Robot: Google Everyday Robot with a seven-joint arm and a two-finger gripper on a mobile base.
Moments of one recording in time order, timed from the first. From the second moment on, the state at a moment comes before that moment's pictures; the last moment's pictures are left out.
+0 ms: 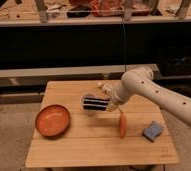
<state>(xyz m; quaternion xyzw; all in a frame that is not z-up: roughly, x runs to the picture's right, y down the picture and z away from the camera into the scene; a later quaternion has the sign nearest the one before) 0.081 0.087 0.754 -0.26 -0.17 0.09 0.95</state>
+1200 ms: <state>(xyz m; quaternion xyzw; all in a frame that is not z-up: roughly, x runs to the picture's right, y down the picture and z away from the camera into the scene) 0.073 0.078 0.760 -0.26 -0.18 0.09 0.94</state>
